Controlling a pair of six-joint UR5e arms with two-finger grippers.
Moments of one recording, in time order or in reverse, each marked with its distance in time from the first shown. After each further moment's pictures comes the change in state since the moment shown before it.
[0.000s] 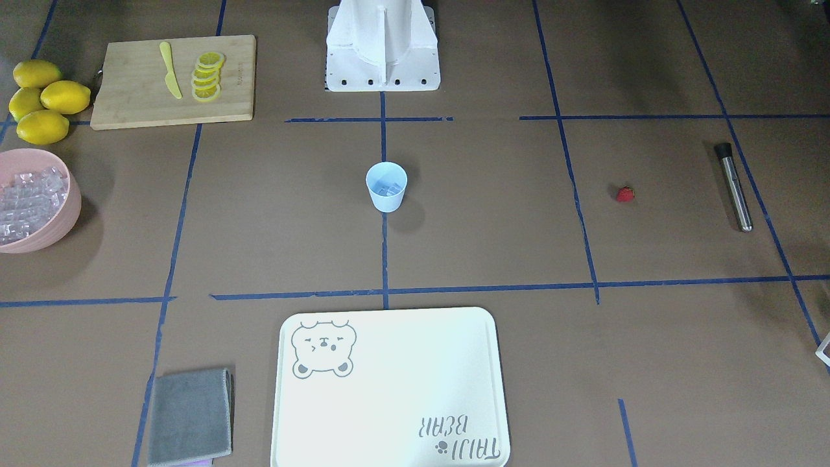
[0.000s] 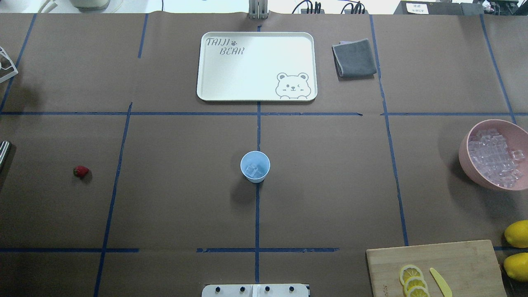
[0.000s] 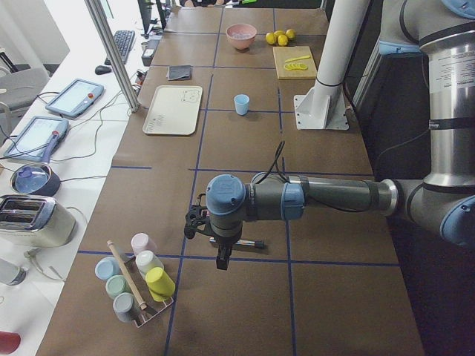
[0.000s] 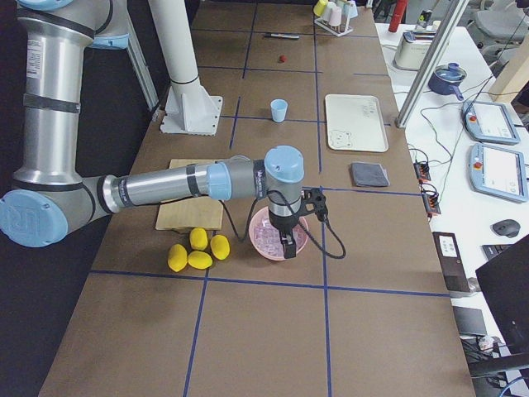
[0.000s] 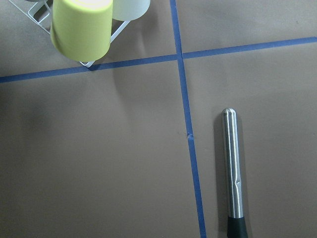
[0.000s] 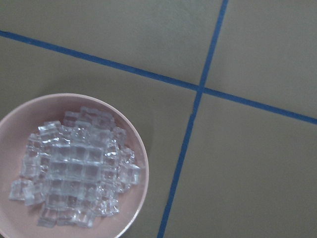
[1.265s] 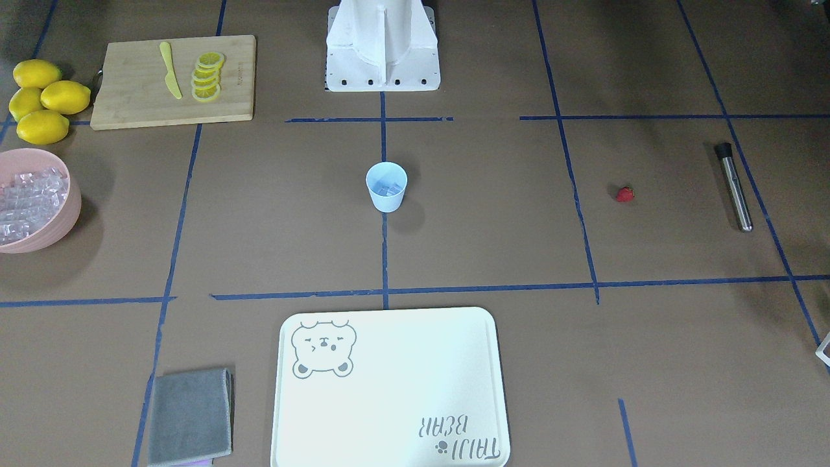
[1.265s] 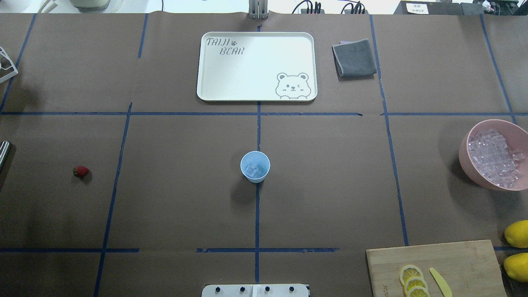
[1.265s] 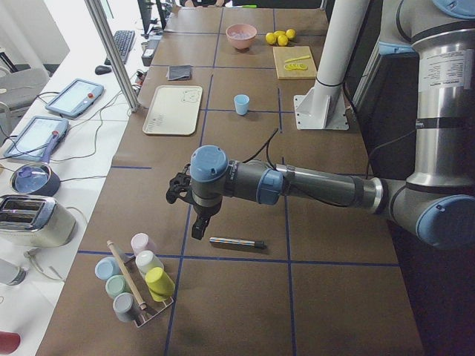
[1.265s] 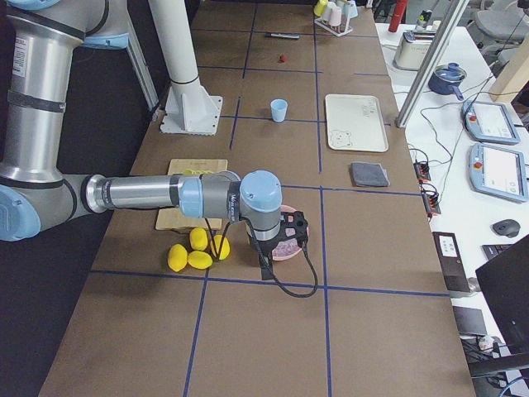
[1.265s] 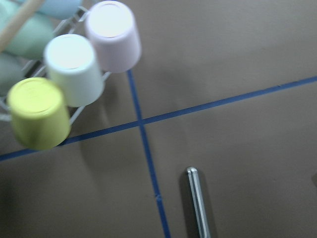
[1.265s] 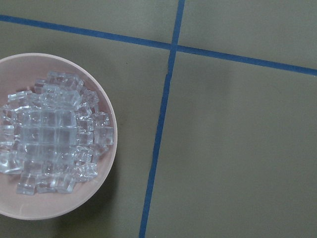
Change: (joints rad) left arm 0.117 -0.077 -0.015 -0.162 -0.028 -0.105; right arm 0.063 -0.059 -0.015 0.000 0.047 -0.028
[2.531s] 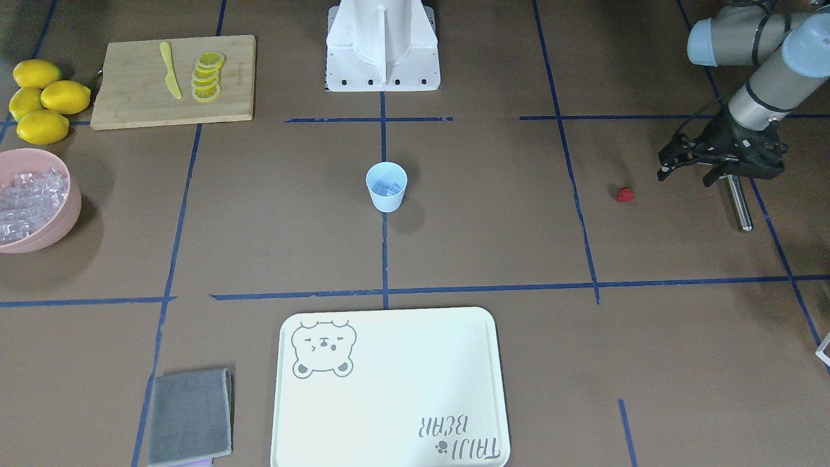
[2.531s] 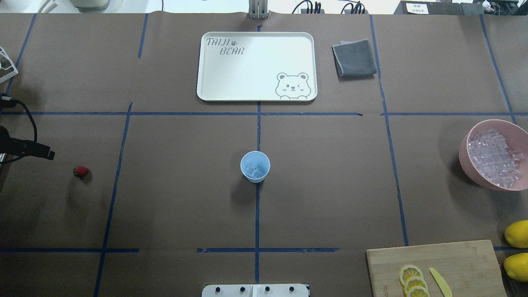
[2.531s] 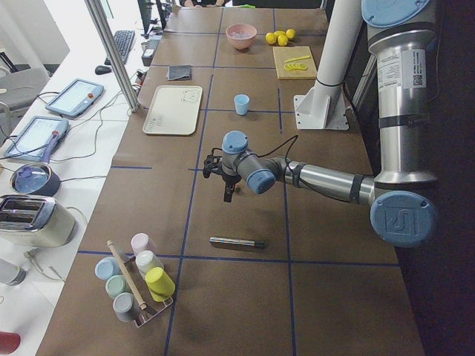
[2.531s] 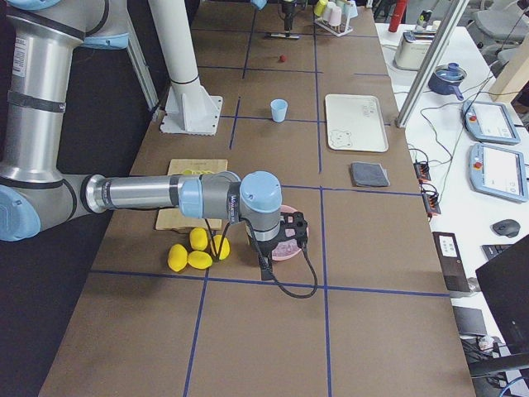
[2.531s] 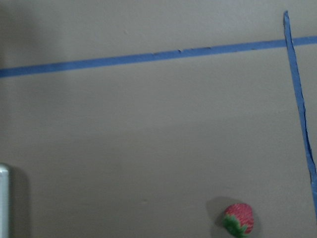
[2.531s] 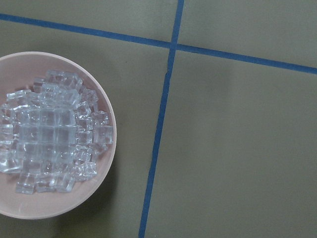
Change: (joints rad) left arm 0.626 0.047 -0.016 -0.510 0.274 -0.914; right arm 0.000 -0.001 -0.002 0.000 0.000 -0.001
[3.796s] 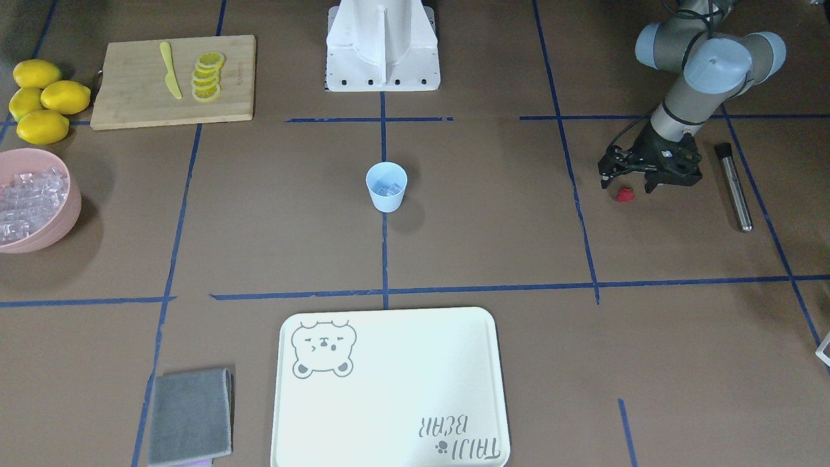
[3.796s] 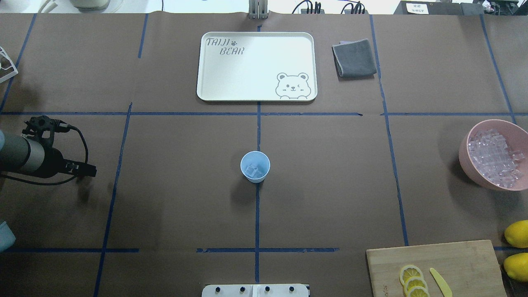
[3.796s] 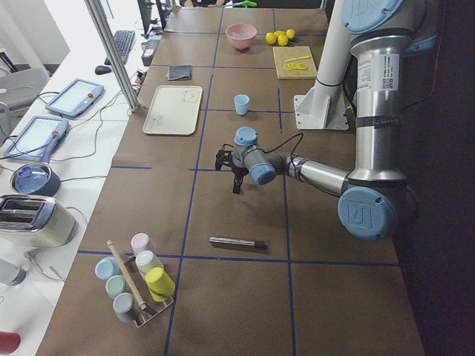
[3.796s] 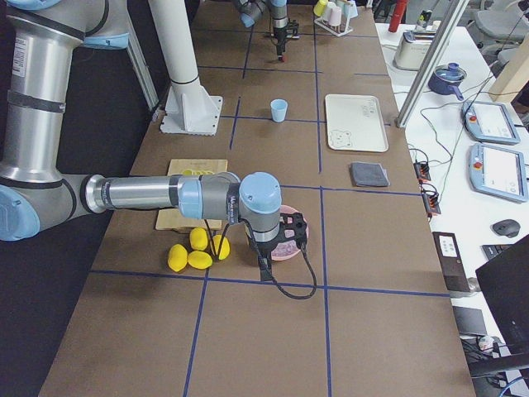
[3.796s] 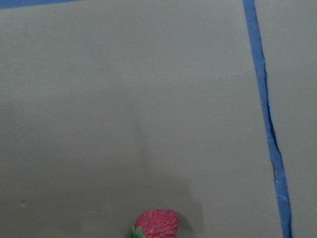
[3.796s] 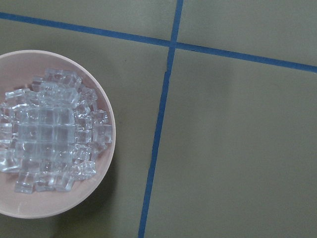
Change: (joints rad) left arm 0.188 -0.060 0.034 -0.021 0.164 -0.128; right arm 0.000 -0.002 -0.001 0.001 0.000 0.000
